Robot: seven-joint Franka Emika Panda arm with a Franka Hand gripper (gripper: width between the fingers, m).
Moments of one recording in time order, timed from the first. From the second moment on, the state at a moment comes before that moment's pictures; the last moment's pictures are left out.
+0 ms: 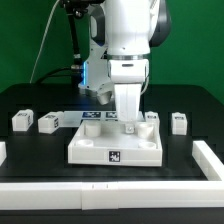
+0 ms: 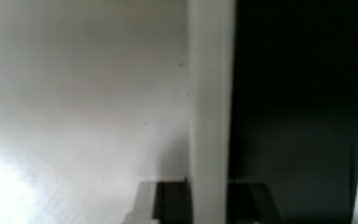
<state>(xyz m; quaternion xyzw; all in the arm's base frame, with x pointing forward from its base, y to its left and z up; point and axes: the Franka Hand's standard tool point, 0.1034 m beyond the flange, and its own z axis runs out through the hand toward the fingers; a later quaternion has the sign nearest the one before) 0.396 0.039 0.006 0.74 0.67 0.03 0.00</state>
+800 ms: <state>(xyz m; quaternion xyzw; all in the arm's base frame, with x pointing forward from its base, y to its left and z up) 0.446 0.054 0.007 0.73 0.68 0.00 0.00</state>
